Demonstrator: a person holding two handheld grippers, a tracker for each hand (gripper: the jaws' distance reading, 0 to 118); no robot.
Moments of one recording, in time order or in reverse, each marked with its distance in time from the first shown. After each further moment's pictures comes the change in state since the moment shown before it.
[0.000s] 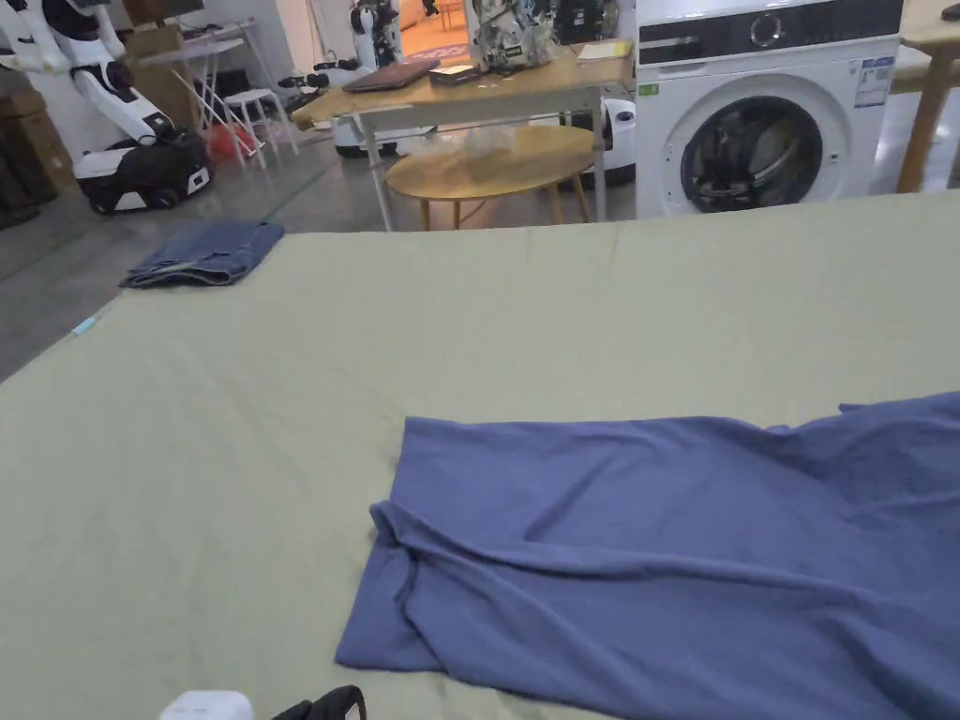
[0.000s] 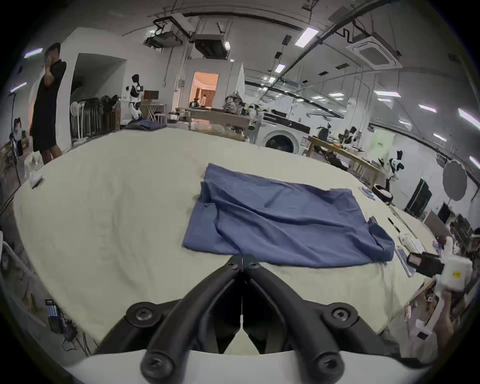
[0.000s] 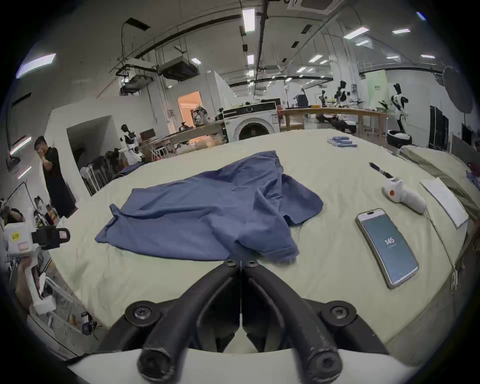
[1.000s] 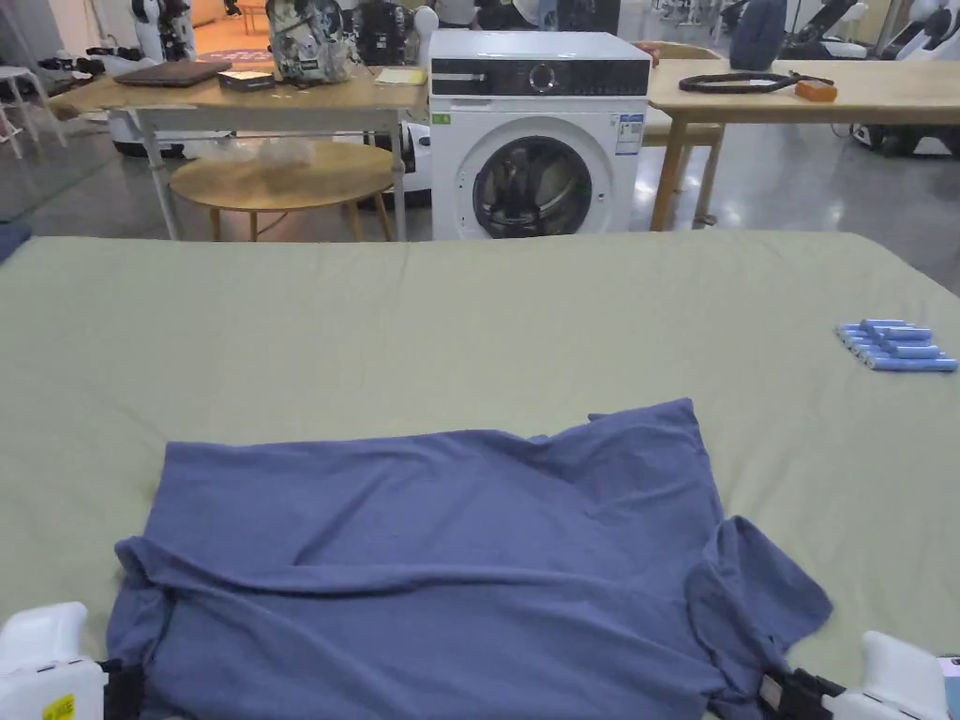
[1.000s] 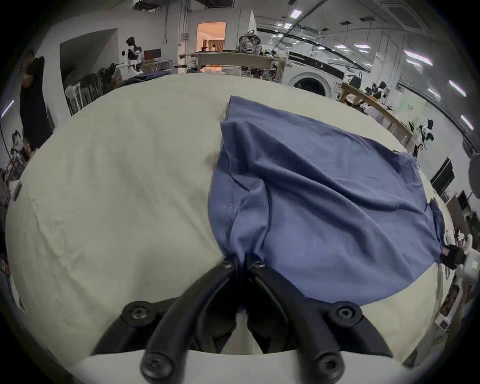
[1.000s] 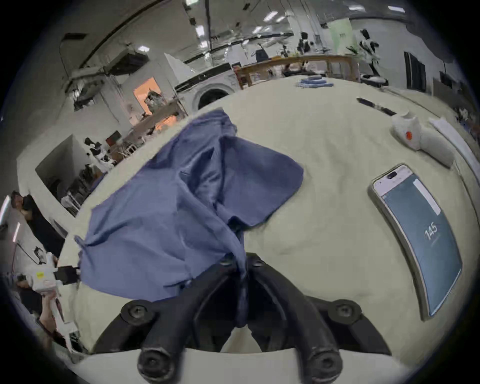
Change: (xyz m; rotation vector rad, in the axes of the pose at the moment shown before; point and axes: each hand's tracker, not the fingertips) left arm -0.048 0.030 -0.156 -0.333 0.155 -0.036; right arm 0.069 0.025 -0.116 -0.204 -0.077 -0.280
